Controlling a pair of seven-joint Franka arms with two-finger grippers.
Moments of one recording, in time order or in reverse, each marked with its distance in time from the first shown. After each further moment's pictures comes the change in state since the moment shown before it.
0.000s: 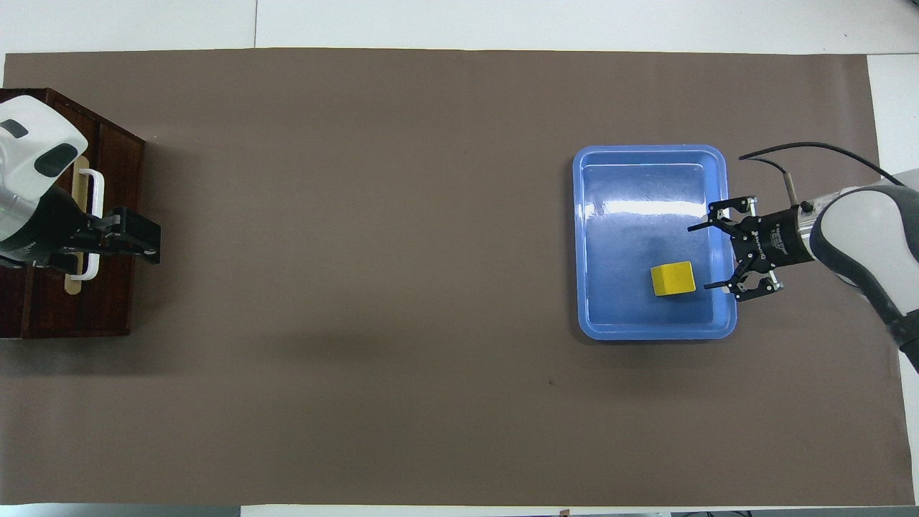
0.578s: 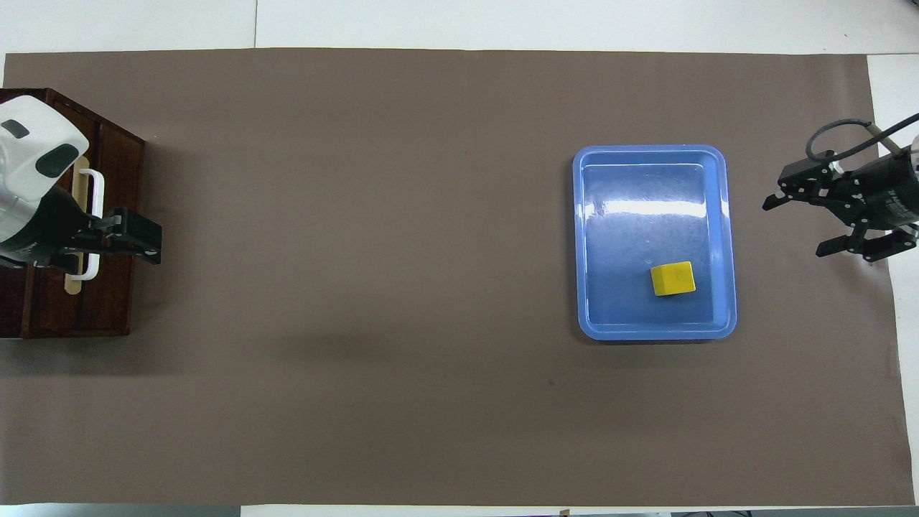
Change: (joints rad) left arm -0.001 -0.002 -0.004 0.000 0.000 0.000 0.000; right arm 0.000 -0.038 0.002 0.366 -0.291 -0.341 -0.494
